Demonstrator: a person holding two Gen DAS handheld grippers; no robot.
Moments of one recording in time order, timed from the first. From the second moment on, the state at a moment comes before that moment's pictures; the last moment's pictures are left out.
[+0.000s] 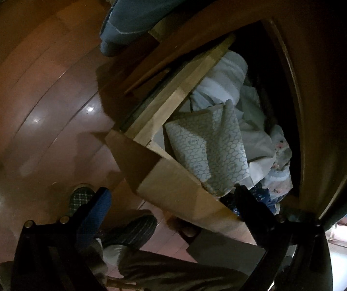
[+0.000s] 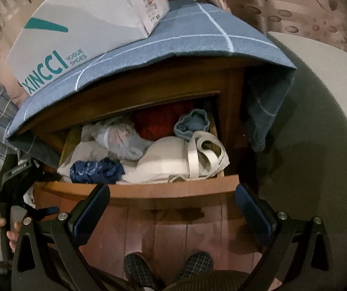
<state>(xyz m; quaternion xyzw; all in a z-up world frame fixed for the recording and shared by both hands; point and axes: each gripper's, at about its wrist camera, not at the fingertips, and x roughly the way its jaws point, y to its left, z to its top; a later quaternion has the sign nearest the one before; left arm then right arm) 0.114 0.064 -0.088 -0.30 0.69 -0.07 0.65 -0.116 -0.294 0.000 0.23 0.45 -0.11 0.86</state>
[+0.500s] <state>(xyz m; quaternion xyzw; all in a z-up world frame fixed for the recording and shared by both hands) 0.090 0.057 -0.082 -0.21 0.71 -0.08 0.67 -0.108 -0.301 0.011 0.23 0.45 -0.10 0.86</state>
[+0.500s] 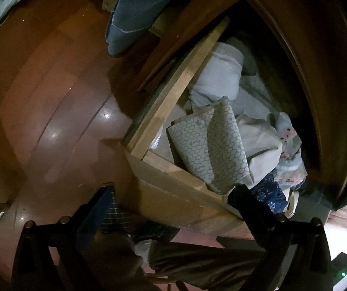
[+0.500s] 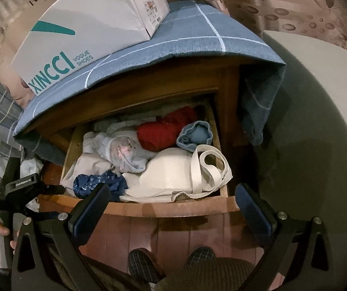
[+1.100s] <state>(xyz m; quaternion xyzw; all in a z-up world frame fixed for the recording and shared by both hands) 0.087 0.045 -0.059 -0.09 0.72 -0.08 0.68 -0.076 -0.282 0.018 0.18 0.48 -0.05 0.86</state>
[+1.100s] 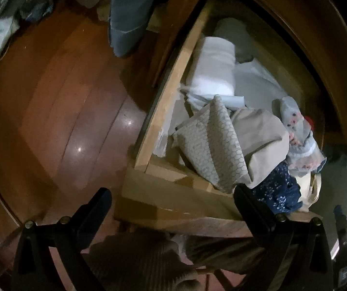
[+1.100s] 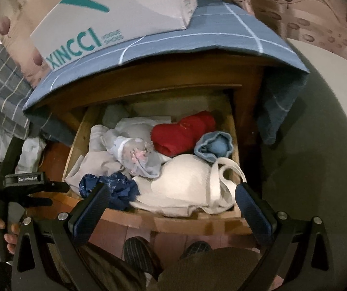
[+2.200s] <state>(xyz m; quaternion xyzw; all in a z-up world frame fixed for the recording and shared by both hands) 0.043 -0.006 0.027 0.09 0.51 -0.16 0.84 0.035 -0.218 -0.026 0.02 0.58 0.07 0.81</state>
